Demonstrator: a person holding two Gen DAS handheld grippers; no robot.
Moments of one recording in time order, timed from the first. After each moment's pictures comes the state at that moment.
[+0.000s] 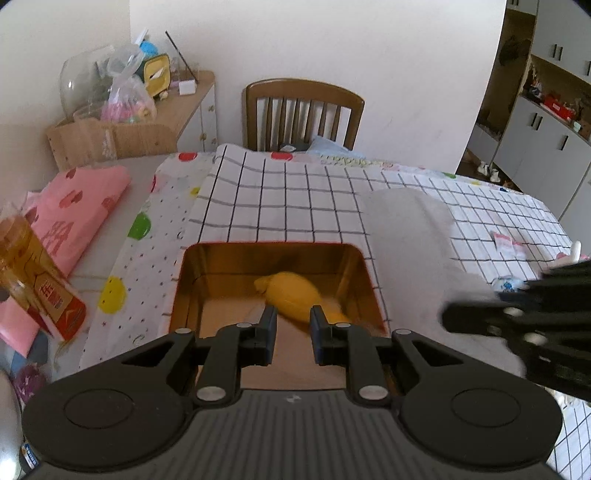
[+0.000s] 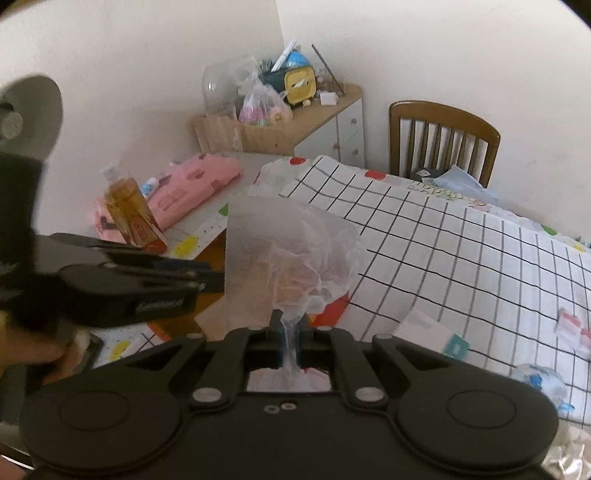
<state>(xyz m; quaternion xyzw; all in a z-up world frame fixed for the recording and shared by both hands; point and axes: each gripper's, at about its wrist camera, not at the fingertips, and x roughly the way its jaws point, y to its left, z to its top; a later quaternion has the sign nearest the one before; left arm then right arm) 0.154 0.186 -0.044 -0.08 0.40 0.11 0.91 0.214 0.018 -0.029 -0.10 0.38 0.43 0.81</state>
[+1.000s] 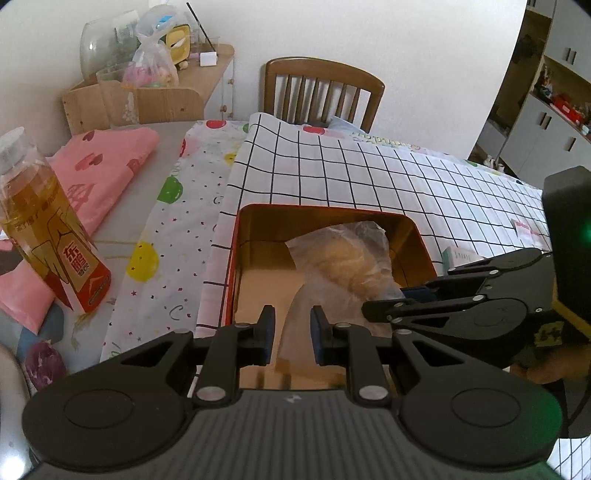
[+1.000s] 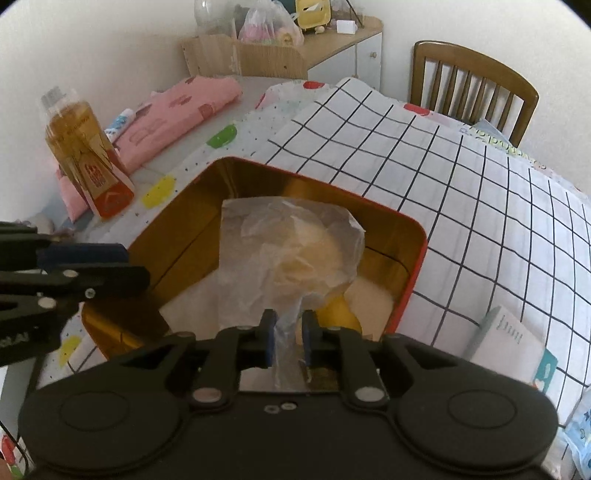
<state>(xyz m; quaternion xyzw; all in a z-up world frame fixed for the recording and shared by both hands) 0.134 0.236 -0.064 -0.11 0.42 0.11 0.89 0.239 0.115 -0.114 -0.16 0.45 0.41 0.78</state>
